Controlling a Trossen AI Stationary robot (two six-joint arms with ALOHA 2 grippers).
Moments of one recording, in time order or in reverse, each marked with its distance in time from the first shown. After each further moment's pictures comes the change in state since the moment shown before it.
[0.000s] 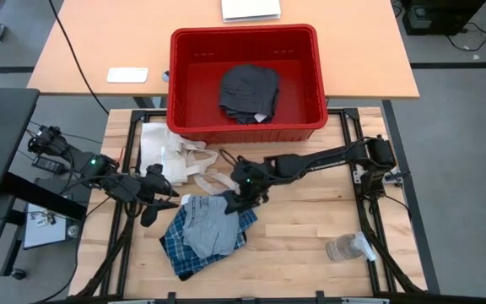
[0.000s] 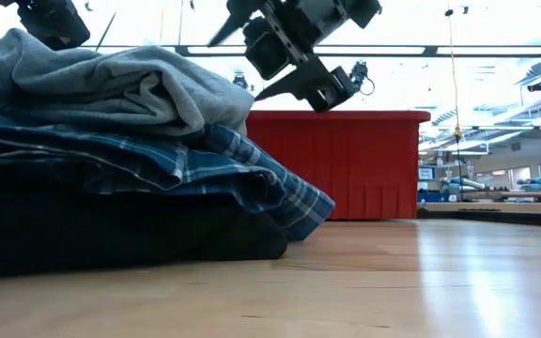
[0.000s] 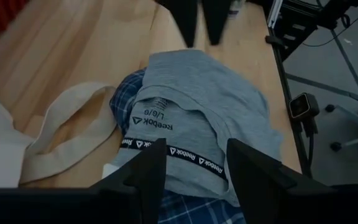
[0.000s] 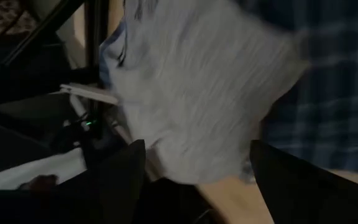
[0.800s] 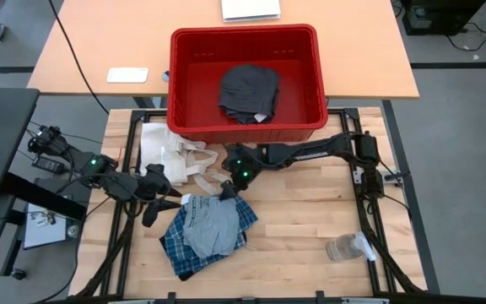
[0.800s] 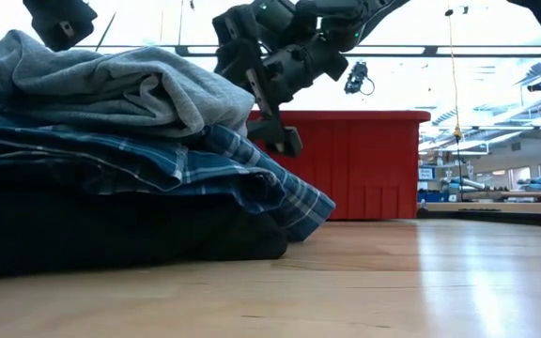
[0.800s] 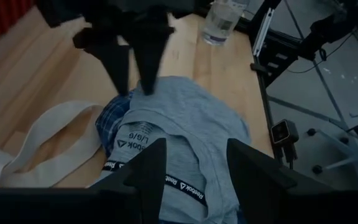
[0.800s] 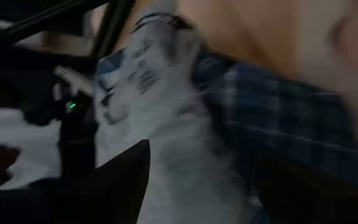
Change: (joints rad) left arm 0.001 0.002 0.000 0.097 -0.014 -0.034; right arm -0.152 0.130 0.000 0.157 -0.122 -0.455
